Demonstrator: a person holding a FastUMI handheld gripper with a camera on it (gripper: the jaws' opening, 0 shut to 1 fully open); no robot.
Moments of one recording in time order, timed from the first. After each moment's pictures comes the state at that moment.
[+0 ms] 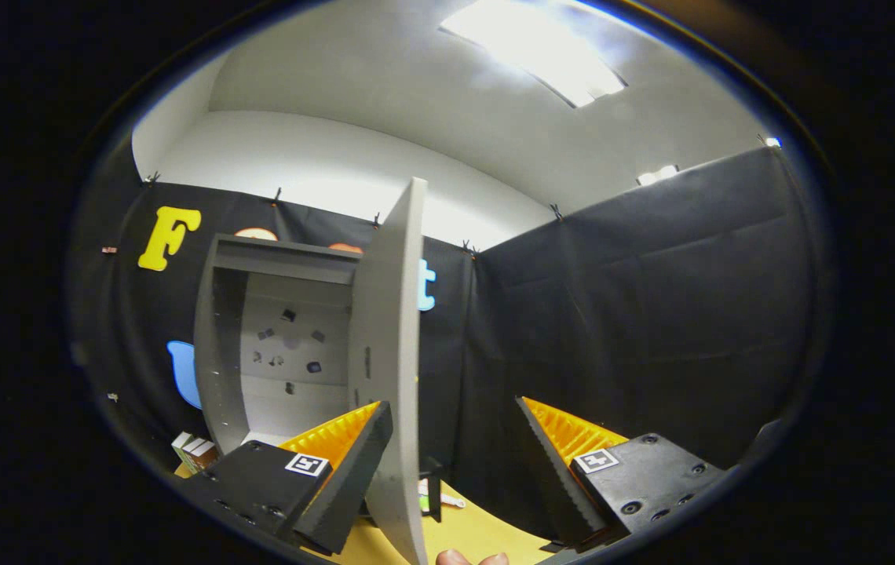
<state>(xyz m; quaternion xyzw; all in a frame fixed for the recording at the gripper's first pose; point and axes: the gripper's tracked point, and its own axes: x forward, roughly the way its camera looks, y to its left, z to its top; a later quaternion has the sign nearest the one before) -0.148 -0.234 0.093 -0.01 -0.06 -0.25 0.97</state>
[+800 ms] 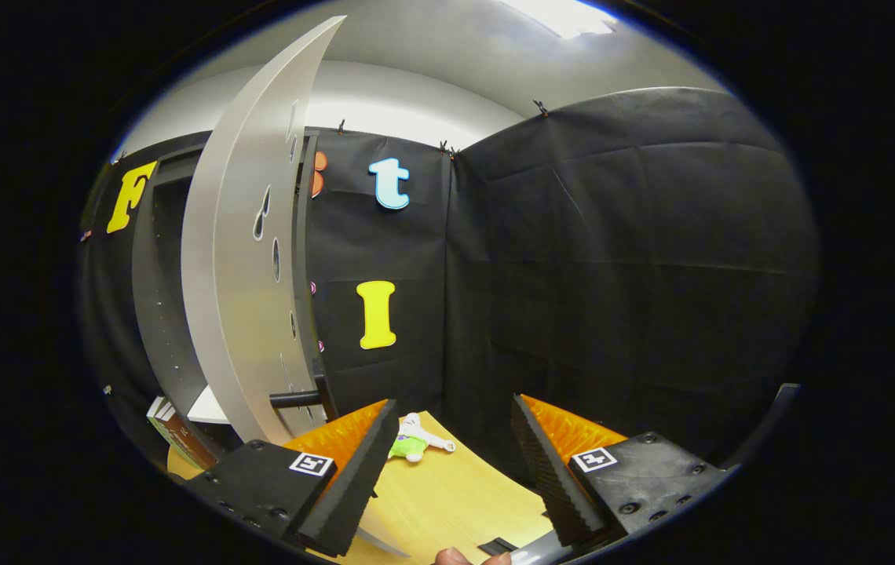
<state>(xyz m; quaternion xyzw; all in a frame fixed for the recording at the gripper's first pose) -0.075 -0.289 -0.054 0.05 0.09 -0.24 0.96</state>
